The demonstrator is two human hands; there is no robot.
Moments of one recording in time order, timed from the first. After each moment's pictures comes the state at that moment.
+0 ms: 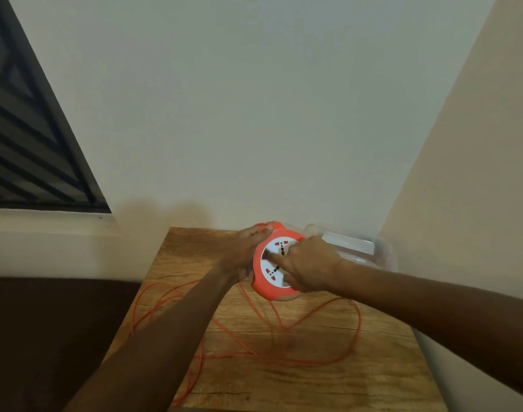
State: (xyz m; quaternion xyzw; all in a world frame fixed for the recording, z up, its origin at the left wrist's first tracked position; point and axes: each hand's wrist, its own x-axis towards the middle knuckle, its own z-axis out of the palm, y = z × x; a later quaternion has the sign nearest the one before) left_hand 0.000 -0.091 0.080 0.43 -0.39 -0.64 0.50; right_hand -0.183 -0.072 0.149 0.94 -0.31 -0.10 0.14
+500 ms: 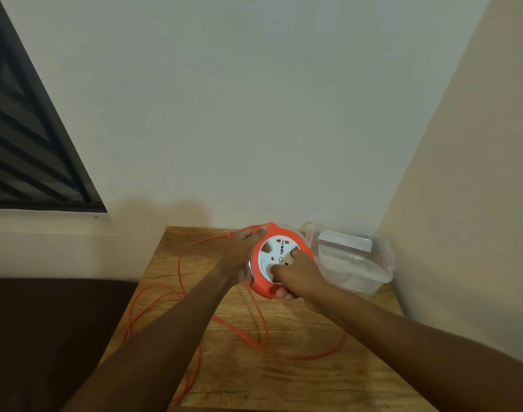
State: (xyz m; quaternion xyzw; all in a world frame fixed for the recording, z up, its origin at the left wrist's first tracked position) left_hand -0.008 -0.090 0.071 0.45 -0.37 -0.60 0.55; right_hand -0.165 -0.048 0.113 0.54 -0.60 0.26 -0.53
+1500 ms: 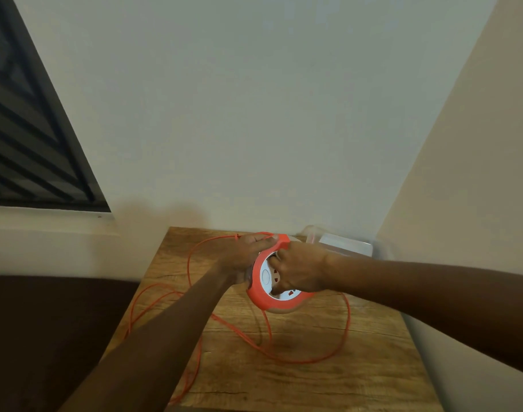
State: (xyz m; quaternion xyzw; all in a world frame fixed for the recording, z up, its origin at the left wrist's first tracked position) left_hand 0.003 -0.094 0.070 0.47 -0.43 -0.64 0.42; right_hand -0.170 -0.078 0.165 0.90 0.01 -0.28 0.34
